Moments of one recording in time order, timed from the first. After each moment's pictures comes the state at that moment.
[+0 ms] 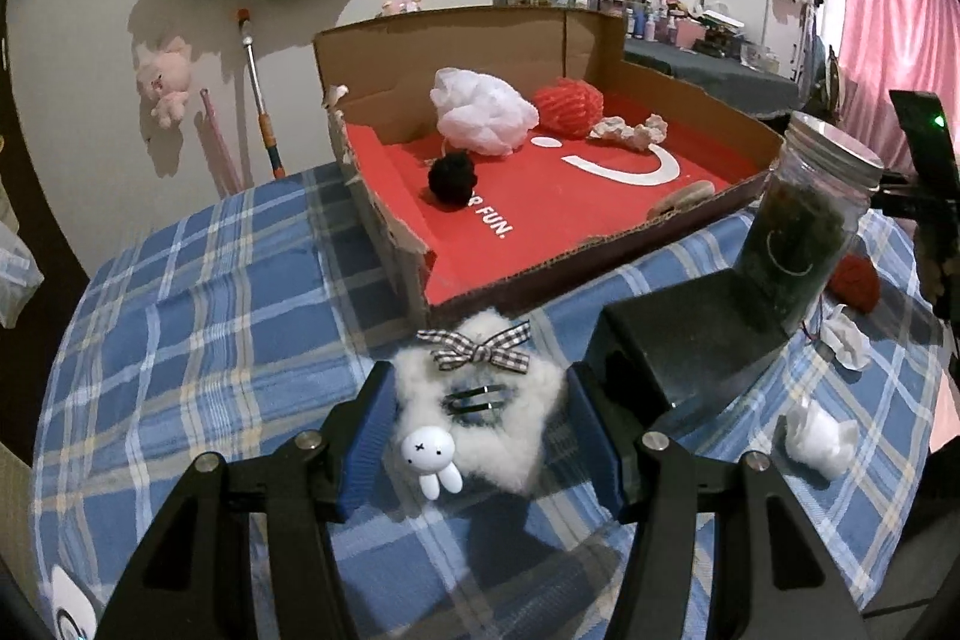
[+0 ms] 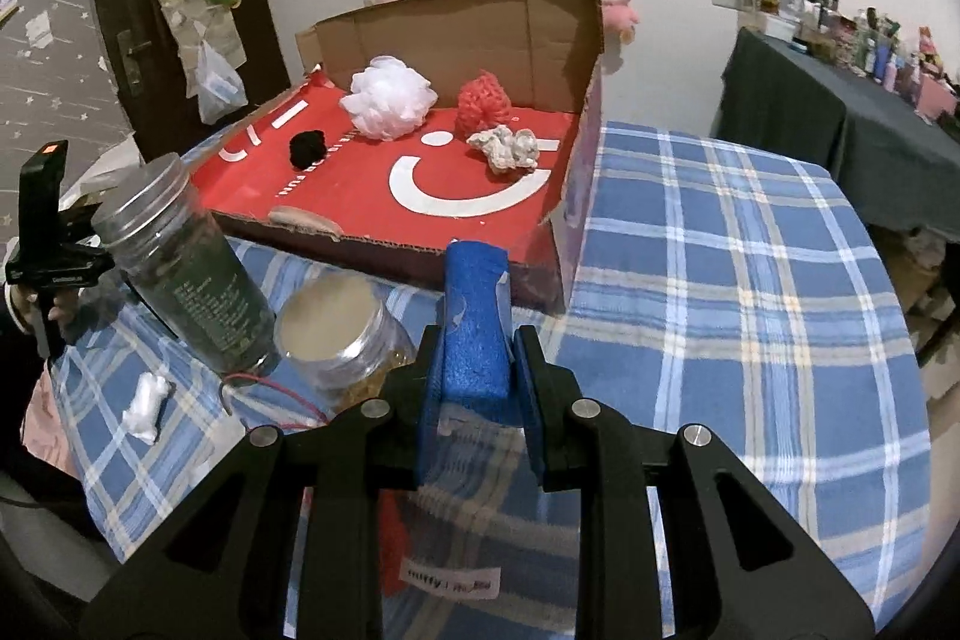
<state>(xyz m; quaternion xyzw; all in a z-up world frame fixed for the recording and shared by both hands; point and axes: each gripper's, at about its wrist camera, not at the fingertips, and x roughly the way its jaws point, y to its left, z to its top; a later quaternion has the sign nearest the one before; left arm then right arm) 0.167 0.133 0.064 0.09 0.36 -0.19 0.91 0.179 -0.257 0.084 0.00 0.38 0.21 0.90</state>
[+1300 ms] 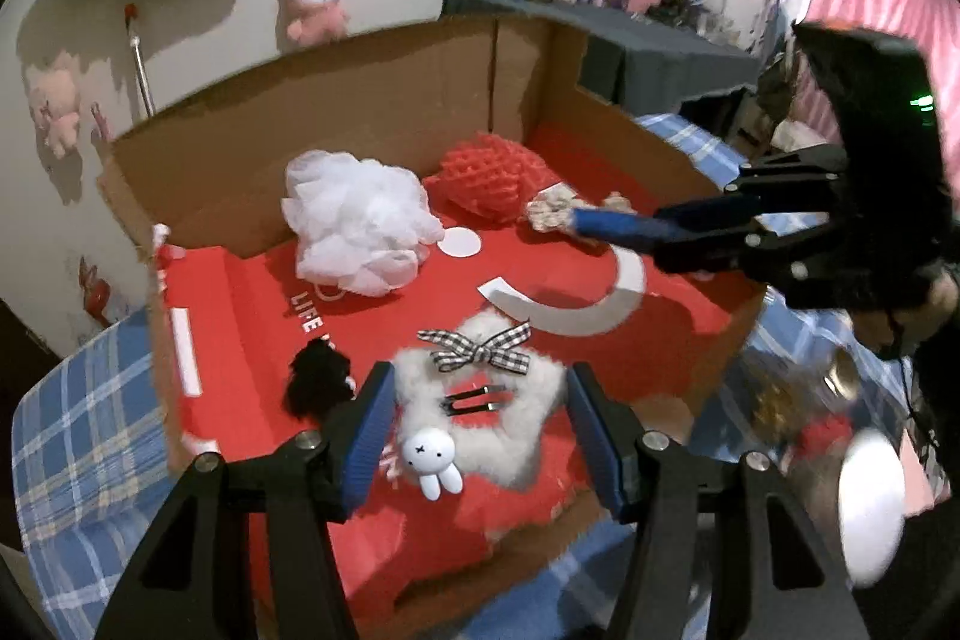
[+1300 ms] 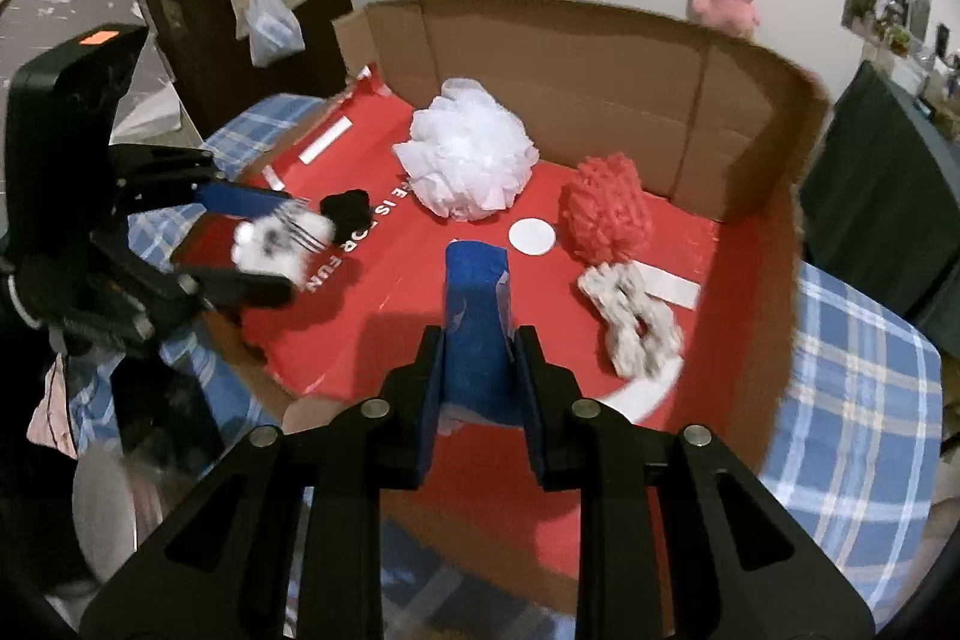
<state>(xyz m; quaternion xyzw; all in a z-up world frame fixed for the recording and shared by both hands) 0.305 0.028 0.118 0.10 0.42 -0.27 0.86 0.331 -0.149 0.115 -0.06 0.45 0.29 0.84</state>
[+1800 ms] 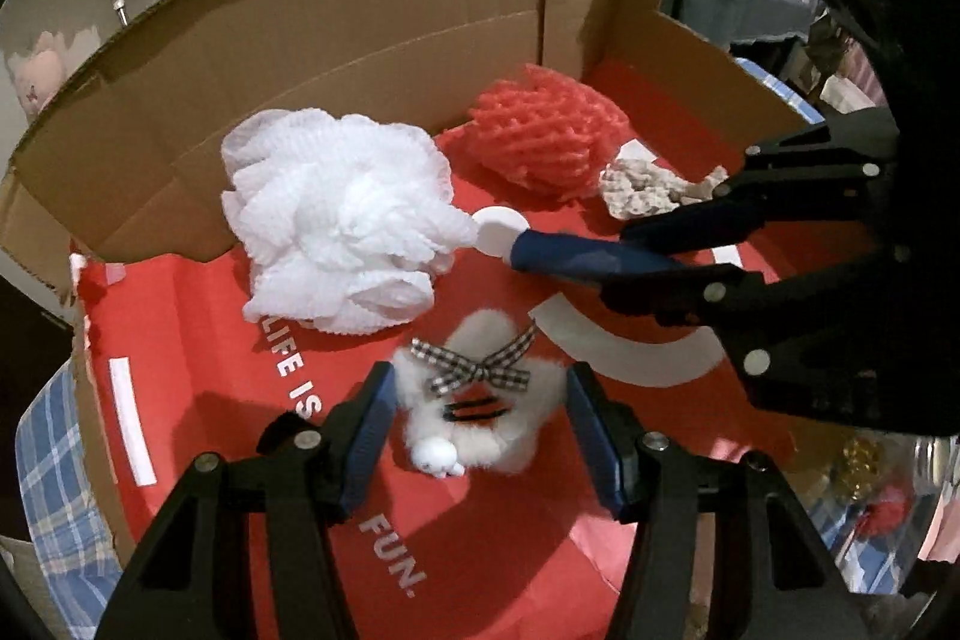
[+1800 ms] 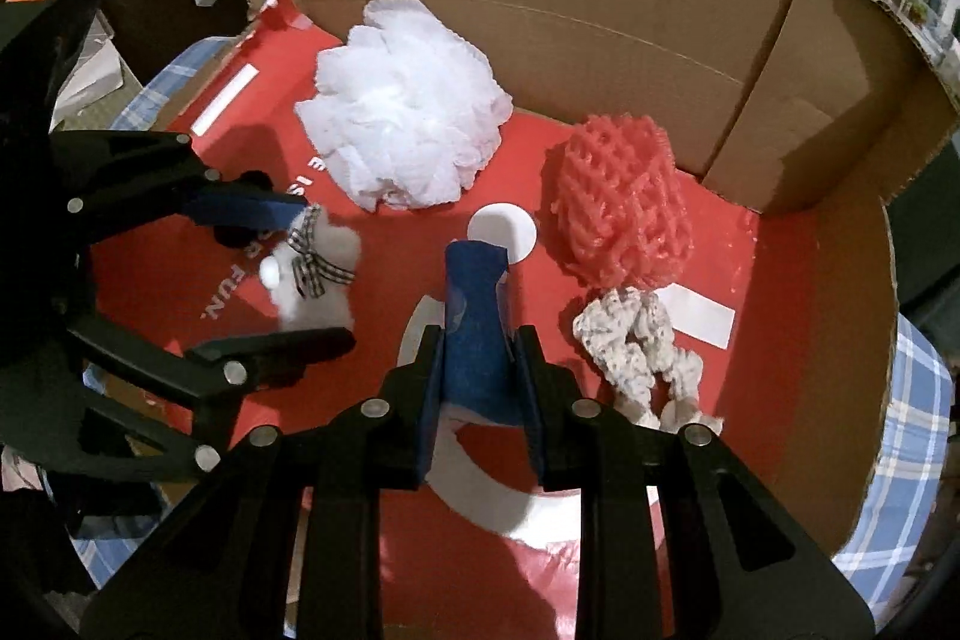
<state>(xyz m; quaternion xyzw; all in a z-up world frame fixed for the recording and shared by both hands) 0.380 -0.012 0.073 0.14 0.50 -0.22 0.83 0.398 -0.112 0.070 -0.10 0.53 0.25 0.81</state>
